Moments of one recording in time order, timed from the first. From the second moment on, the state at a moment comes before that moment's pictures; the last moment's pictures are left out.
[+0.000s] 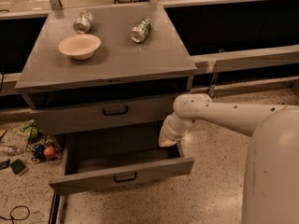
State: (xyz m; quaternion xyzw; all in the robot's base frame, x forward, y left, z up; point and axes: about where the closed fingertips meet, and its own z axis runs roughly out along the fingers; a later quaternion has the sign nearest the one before) arm 0.613 -0.061 0.512 -0.75 0.63 0.07 0.17
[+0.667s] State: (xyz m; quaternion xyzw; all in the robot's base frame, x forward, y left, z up) arm 0.652 -0.052 0.473 -0.75 0.63 0.07 0.20
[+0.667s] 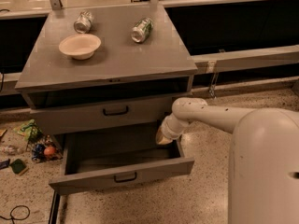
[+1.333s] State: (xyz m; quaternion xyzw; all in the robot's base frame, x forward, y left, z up) arm 0.651 -0.039 0.401 -0.74 0.63 0.11 0.18
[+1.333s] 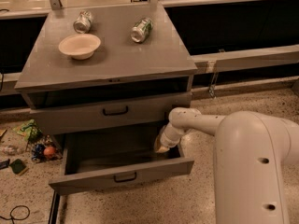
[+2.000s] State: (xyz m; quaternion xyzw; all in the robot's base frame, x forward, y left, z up) arm 0.608 -0.042 0.377 -0.74 0.64 0.15 0.14
